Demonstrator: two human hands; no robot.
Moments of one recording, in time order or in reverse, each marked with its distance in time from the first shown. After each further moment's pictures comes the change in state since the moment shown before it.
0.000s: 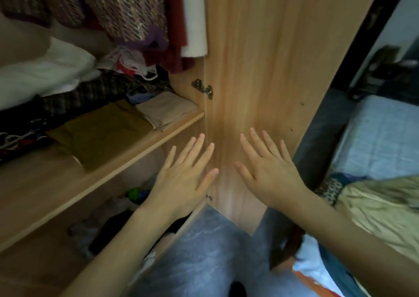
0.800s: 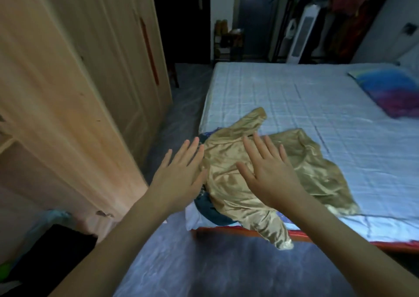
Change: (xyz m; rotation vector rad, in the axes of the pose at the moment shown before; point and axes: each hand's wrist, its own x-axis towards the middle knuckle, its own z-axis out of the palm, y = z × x) left_hand 0.029 0.390 0.090 -0.019 -0.167 0.581; right_hand -0.313 0.296 -0.050 -0.016 0.033 0.650
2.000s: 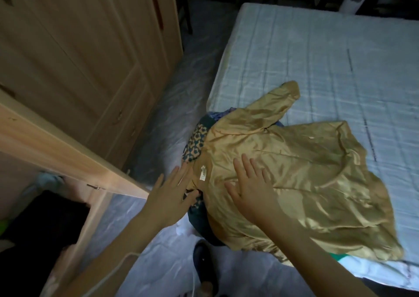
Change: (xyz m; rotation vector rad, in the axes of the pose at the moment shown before) left_hand 0.152 -0.090 0.184 -0.184 -0.381 -0.216; right_hand 0.188 0.057 0.187 0.139 -0.346 -0.038
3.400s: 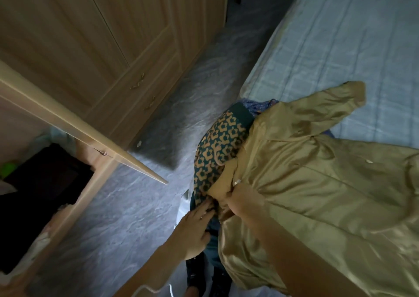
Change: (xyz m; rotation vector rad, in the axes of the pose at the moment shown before) left_hand 0.055 -0.019 0.189 -0.306 -0.168 -0.051; right_hand 0.137 0.019 0.172 -0.055 -0.358 0.223
